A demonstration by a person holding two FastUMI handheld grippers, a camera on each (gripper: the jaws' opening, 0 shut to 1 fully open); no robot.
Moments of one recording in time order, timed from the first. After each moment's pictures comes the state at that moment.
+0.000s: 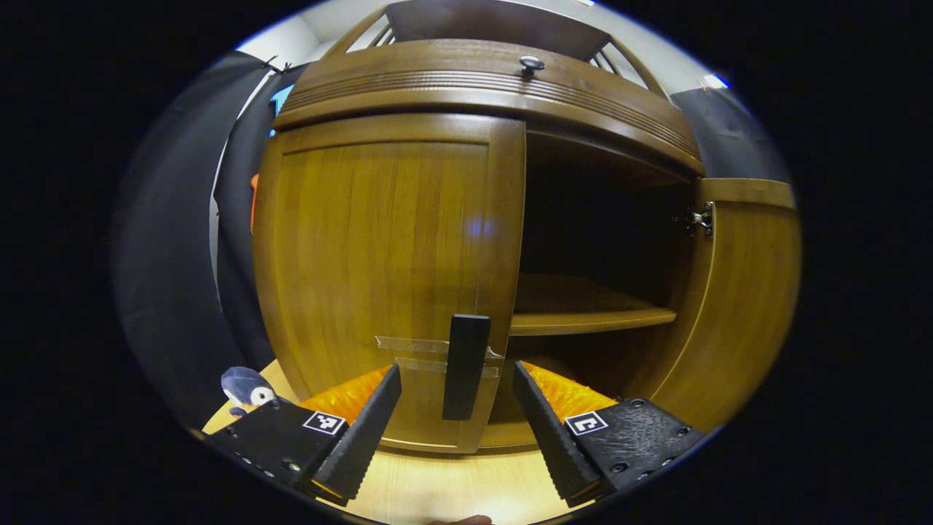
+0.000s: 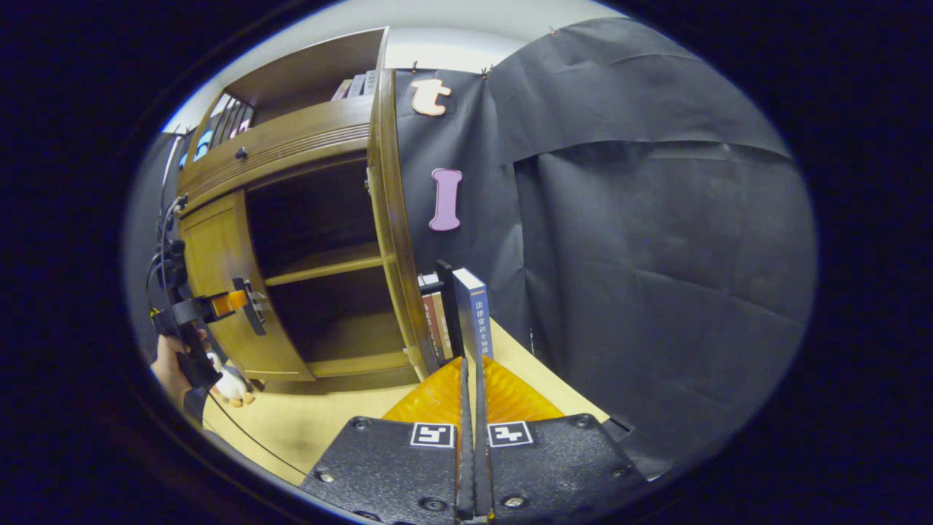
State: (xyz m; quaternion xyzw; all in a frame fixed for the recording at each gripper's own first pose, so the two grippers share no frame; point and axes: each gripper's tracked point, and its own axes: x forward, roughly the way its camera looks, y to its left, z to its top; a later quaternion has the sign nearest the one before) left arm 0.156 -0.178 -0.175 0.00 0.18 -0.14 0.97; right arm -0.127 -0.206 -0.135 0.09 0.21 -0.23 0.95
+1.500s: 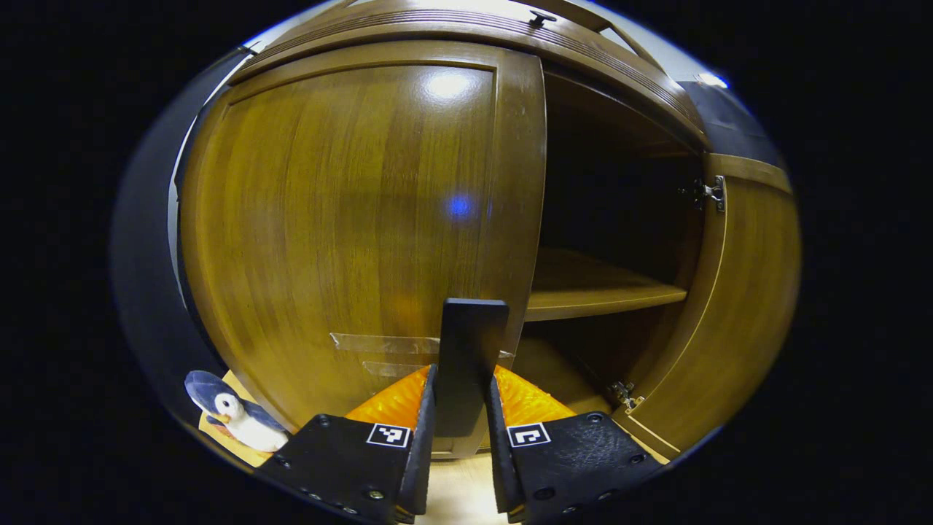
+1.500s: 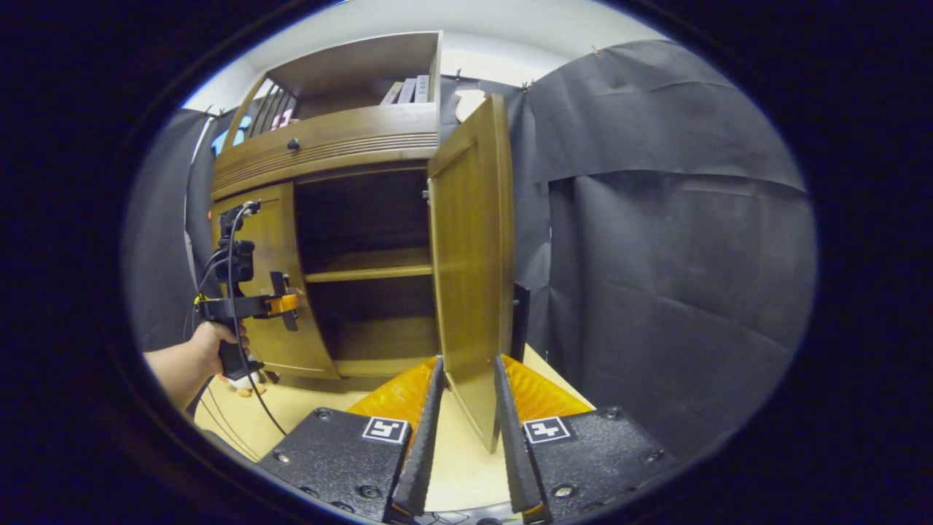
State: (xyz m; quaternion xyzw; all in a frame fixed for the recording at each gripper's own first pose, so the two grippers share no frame) left arm 0.183 -0.191 -0.211 0.01 0.22 -0.21 0.95; right arm -0.107 -0.143 -0.118 0.05 0.20 -0.18 0.96
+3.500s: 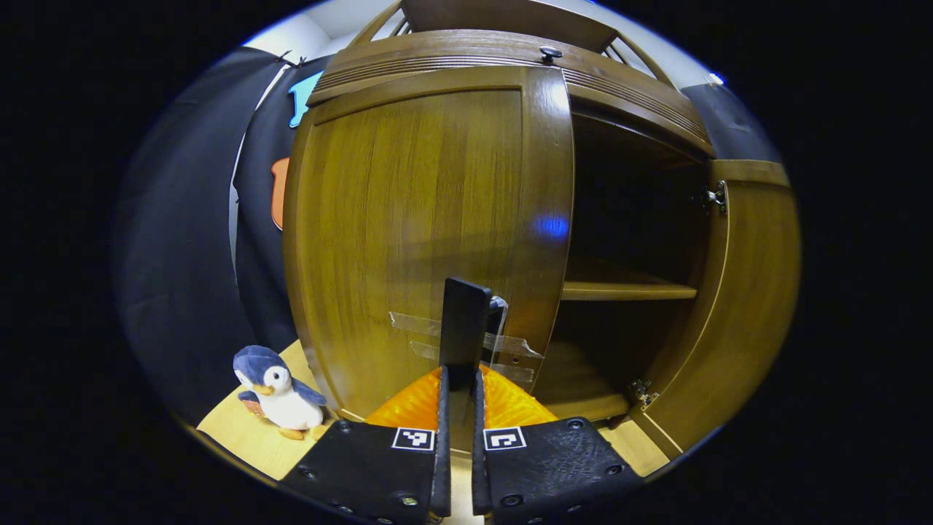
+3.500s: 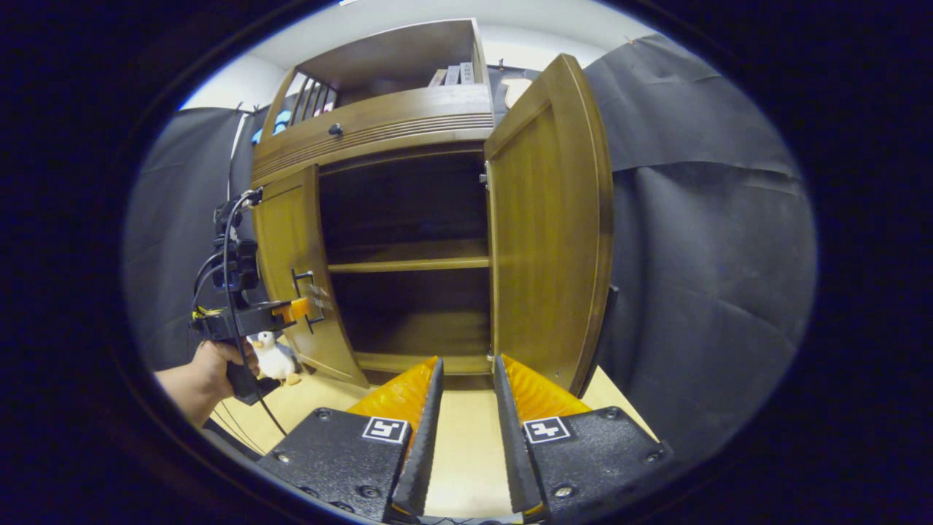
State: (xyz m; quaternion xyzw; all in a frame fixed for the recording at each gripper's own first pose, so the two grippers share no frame) left arm 0.136 -0.151 -0.199 0.01 0.18 -0.10 0.98; right arm -0.064 -0.123 -0.140 0.06 0.22 -0.07 0.97
